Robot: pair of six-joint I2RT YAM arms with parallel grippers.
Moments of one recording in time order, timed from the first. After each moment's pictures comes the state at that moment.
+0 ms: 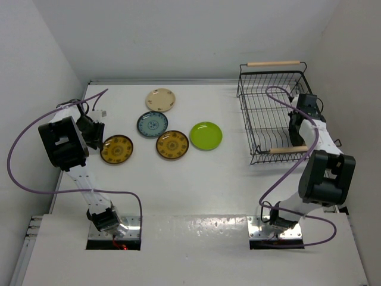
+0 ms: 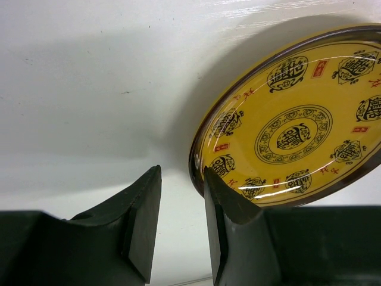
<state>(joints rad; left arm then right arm) 0.42 2.08 1.56 -0.98 0.19 0.49 -0.25 1.56 1.08 -0.42 0.31 -0.38</state>
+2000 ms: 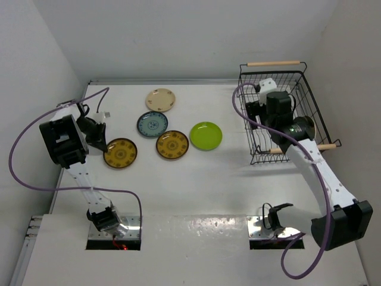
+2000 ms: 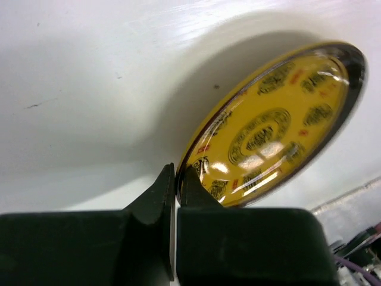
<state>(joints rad) 0.43 2.14 1.60 -1.10 0.34 0.52 0.24 1.18 1.09 -0.44 0.36 -0.23</state>
